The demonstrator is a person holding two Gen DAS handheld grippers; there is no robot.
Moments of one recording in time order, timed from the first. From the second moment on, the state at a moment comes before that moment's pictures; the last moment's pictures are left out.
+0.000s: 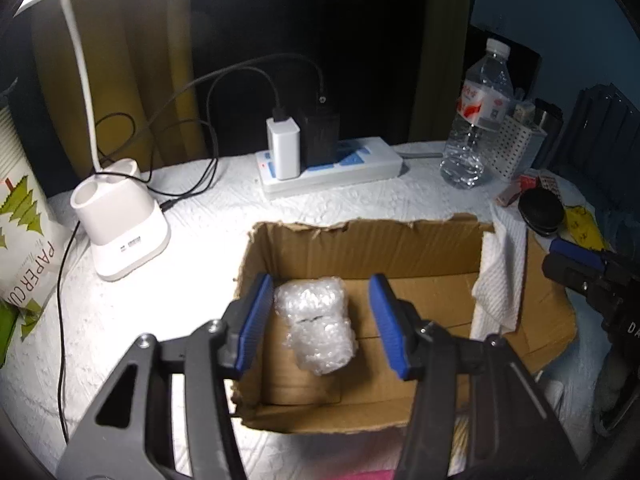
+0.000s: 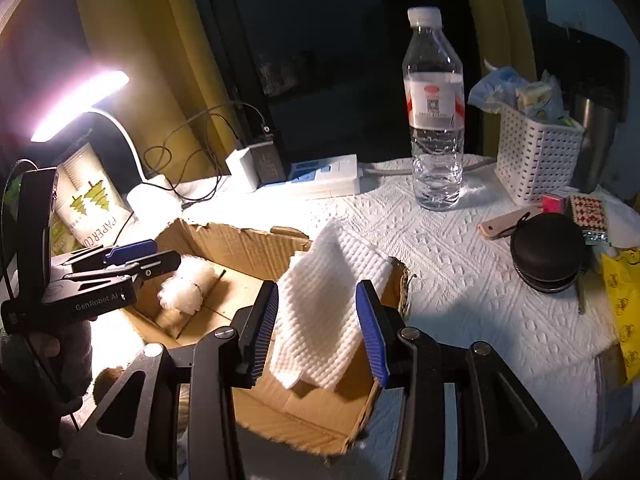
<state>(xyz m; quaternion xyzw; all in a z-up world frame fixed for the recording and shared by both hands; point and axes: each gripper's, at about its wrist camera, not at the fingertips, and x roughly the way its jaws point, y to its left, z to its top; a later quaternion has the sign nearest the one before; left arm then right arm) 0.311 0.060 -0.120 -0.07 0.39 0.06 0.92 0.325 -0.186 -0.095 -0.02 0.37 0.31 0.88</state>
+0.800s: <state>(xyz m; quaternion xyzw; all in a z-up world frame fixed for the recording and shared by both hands) 0.182 0.036 -0.065 -0.06 0.30 0.00 0.95 0.205 -0.224 -0.059 -0.01 0.32 0.27 0.91</state>
